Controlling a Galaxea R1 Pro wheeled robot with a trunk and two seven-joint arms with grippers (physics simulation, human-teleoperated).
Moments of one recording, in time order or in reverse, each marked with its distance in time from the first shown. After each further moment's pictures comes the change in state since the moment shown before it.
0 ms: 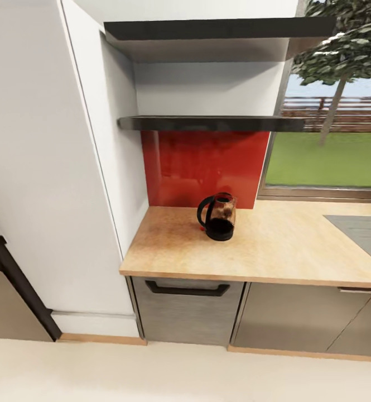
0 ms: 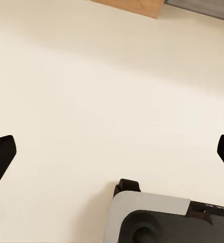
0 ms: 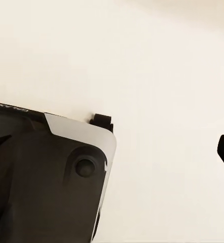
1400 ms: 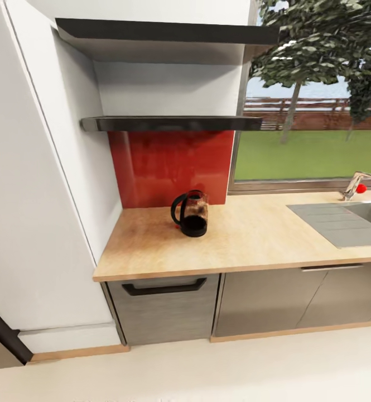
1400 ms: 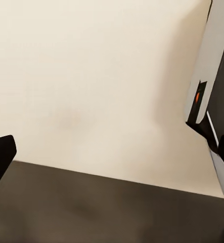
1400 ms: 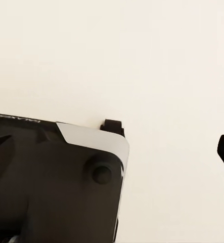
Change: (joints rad) left arm 0.152 0.015 -0.006 0.172 -0.200 0.240 0.243; right arm 0.003 0.062 -0.003 0.002 -0.067 0.000 -0.089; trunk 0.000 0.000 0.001
